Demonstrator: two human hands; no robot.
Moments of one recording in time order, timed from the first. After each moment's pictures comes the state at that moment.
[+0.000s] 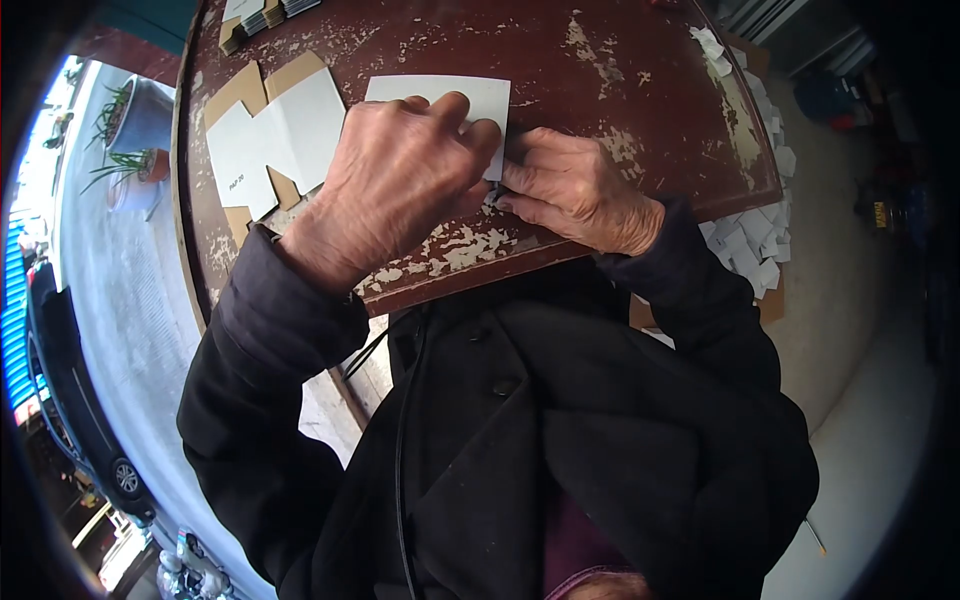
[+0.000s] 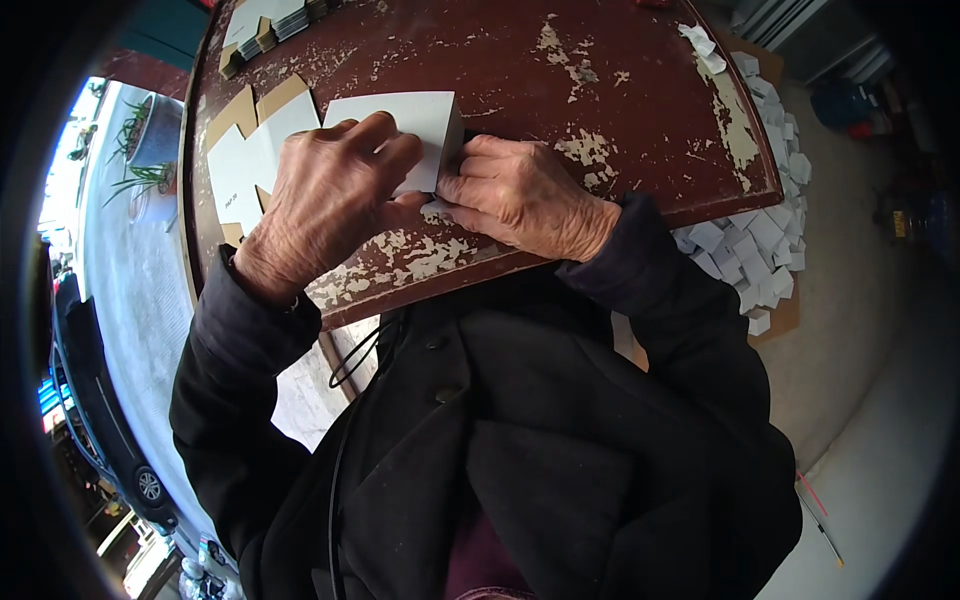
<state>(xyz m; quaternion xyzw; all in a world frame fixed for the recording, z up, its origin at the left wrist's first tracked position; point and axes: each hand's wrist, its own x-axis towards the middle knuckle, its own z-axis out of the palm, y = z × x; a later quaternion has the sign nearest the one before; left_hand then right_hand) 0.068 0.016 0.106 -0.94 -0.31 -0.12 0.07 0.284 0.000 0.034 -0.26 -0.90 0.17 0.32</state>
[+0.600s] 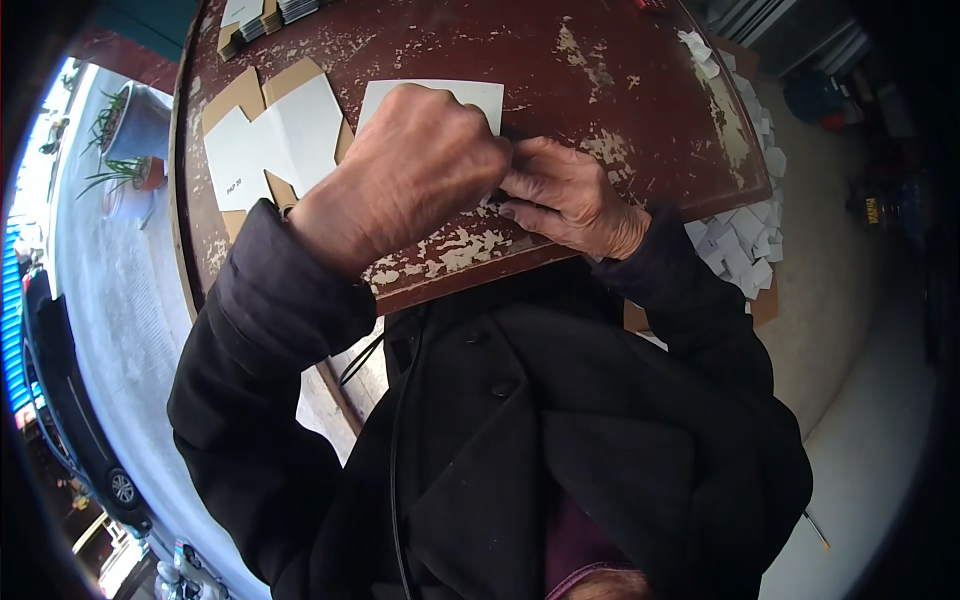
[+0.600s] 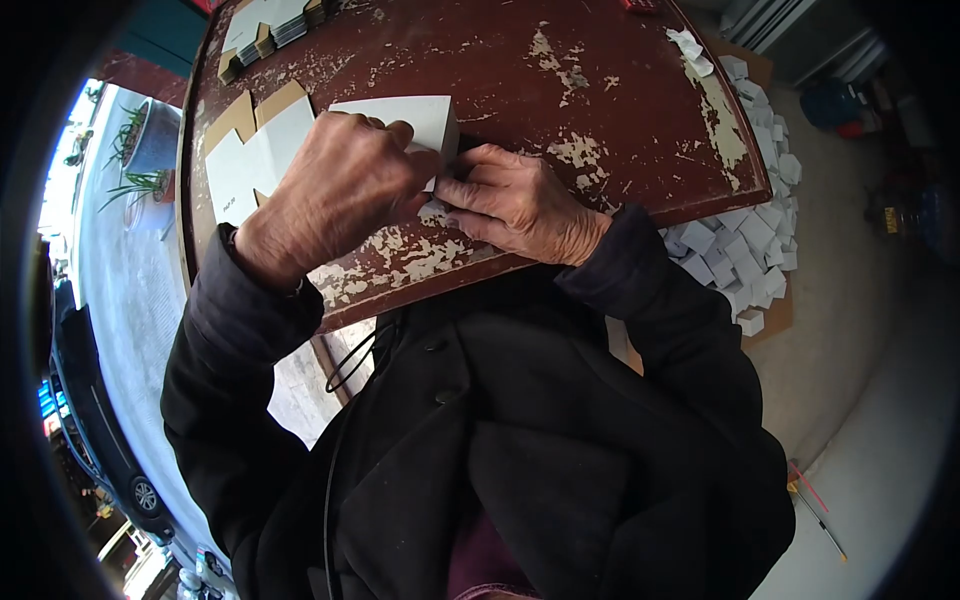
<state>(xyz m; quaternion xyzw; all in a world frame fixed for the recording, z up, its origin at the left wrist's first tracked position) 0.077 0.025 0.112 -0.96 -0.23 -0.10 0.08 0.284 -0.006 0.015 -0.23 -0.86 0.18 0.41</state>
